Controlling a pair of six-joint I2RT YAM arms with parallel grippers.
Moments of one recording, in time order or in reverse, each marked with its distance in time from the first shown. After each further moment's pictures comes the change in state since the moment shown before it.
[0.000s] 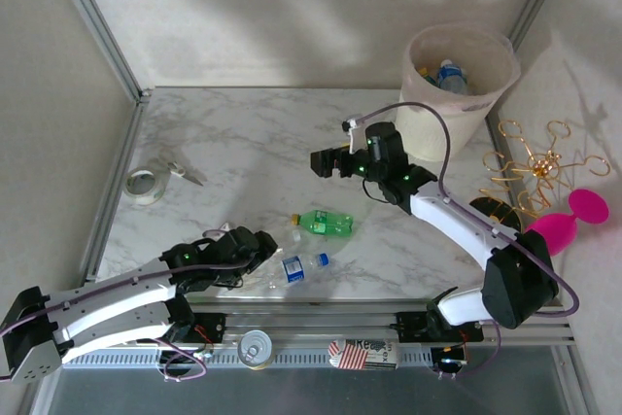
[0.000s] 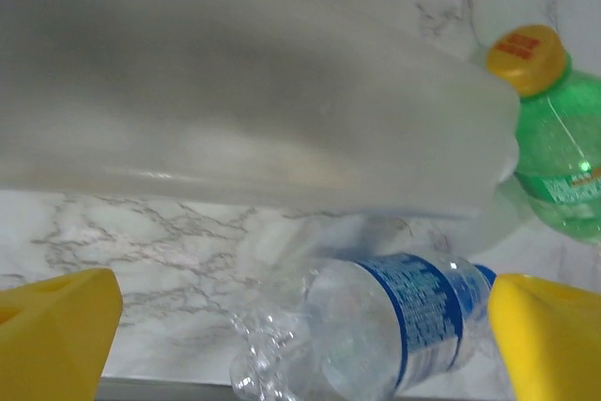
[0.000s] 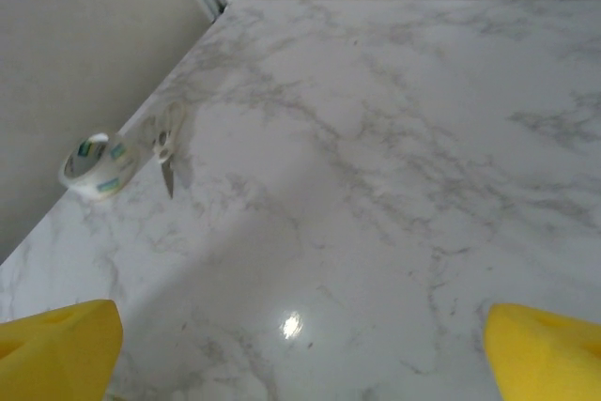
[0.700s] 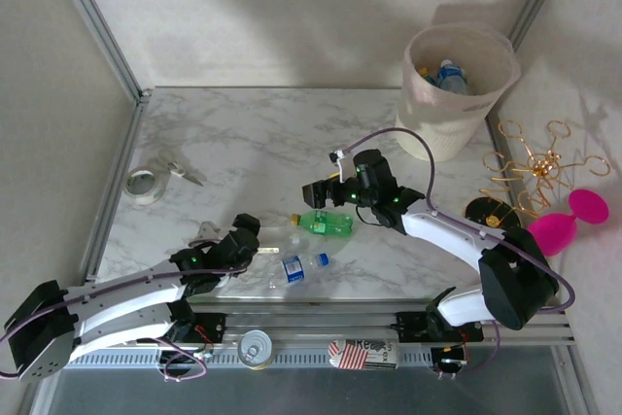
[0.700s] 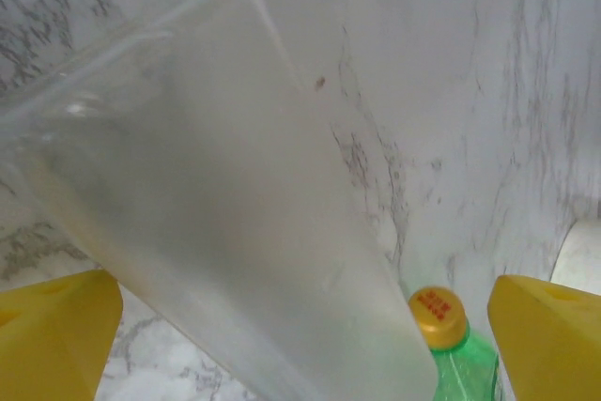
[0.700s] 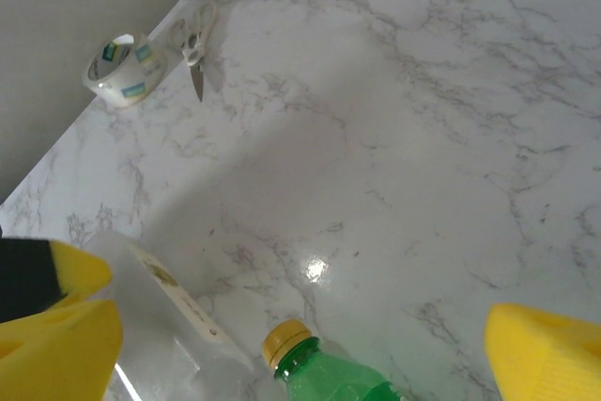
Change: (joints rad) left arm 0.060 0.079 -0.117 0.267 -0.331 -0.316; right arm 0.089 -0.004 -0.190 0.117 -0.032 0.015
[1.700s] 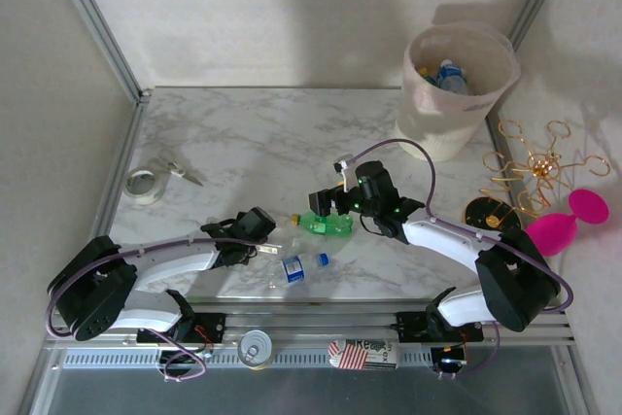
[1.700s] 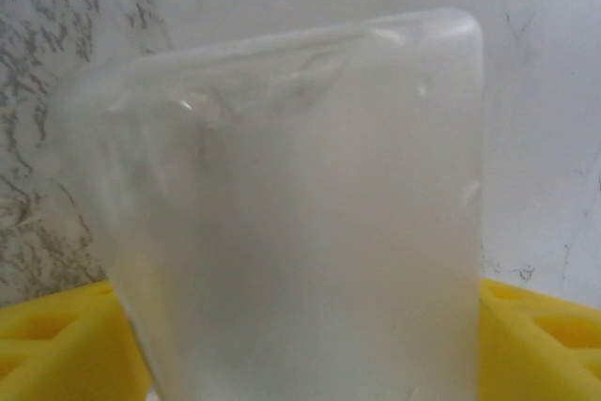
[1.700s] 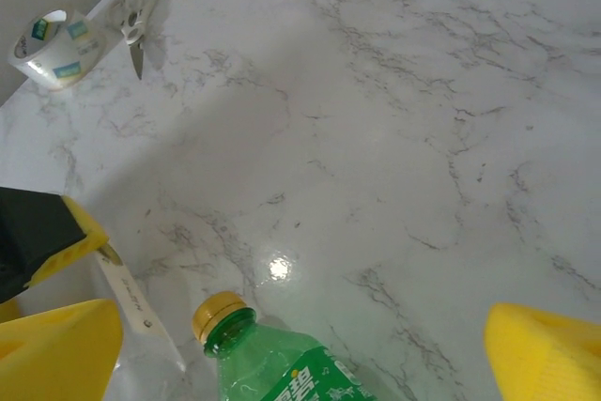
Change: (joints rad) left arm 0.125 0.375 0.179 -0.045 0.081 -0.125; right arm 0.002 -0.011 -0.102 0.068 0.102 -0.031
